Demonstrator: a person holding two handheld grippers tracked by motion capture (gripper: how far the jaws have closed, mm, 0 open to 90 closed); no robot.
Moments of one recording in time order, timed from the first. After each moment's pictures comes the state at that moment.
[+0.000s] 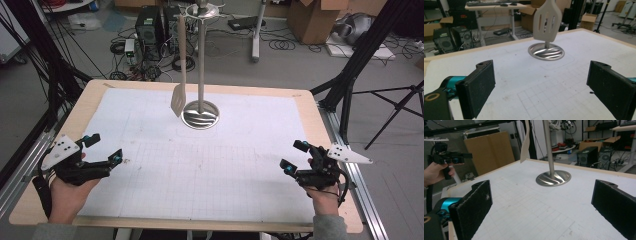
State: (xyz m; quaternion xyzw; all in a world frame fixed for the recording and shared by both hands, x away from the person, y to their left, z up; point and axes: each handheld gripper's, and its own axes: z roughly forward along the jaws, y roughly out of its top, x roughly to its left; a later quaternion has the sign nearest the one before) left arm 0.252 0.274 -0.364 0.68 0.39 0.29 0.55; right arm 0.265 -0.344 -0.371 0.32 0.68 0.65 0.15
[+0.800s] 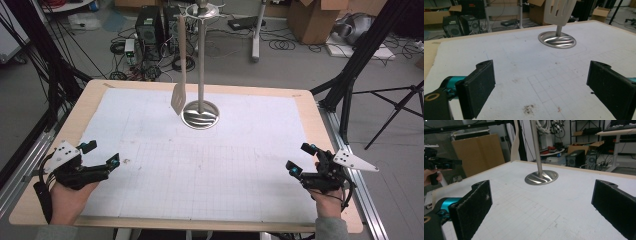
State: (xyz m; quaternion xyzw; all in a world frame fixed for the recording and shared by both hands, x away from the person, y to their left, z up) left arm 0.252 0.286 -0.388 0.67 0.42 0.29 0.53; right arm 0.258 -0.360 -0.384 0.34 0.66 0.64 0.18
